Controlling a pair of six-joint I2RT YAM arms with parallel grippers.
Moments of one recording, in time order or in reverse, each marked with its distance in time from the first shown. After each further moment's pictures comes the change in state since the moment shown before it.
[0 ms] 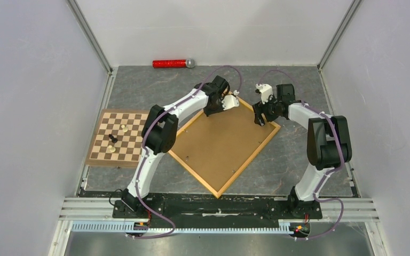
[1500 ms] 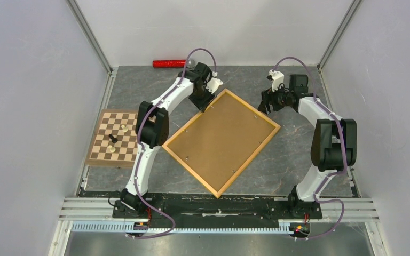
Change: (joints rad) left arm 0.154 0.052 0.171 -0.148 0.159 -0.350; right arm -0.106 -0.029 0.106 -0.022 -0.182 0.065
